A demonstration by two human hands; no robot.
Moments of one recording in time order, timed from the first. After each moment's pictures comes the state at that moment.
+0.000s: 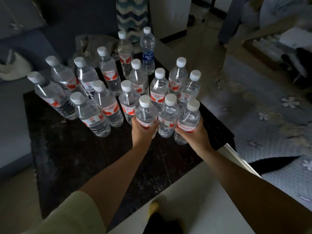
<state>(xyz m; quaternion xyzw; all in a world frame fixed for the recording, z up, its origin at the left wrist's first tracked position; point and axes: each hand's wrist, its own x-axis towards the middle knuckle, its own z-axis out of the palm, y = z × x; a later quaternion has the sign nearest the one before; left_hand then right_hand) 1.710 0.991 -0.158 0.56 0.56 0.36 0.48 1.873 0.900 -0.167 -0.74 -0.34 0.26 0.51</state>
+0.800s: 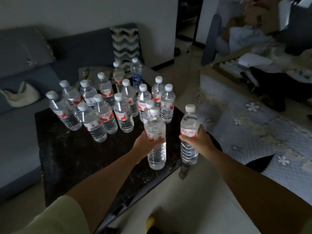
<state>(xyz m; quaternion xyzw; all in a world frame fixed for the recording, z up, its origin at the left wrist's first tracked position) 1.705 0.902 -0.093 0.68 0.46 0.17 0.55 1.908 0.801 -0.107 -0.80 -0.32 0.27 0.44</state>
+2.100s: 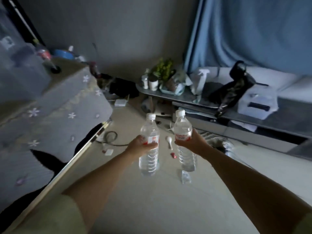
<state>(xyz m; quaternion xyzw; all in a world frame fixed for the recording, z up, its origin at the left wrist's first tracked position) 1.646 0.399 -0.097 0.75 -0.33 -0.42 0.39 1.453 0.257 -0.092 -0.75 0.43 -0.12 0.49</state>
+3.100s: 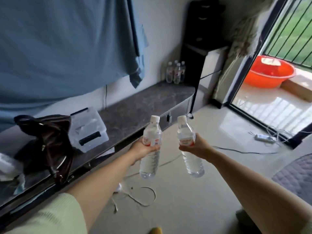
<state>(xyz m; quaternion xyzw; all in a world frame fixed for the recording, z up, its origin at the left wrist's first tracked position) 1.055 -0.074 -0.128 0.51 -0.64 -0.56 0.13 0.836 0.048 -0.100 -0.42 0.75 -0.35 0.38</state>
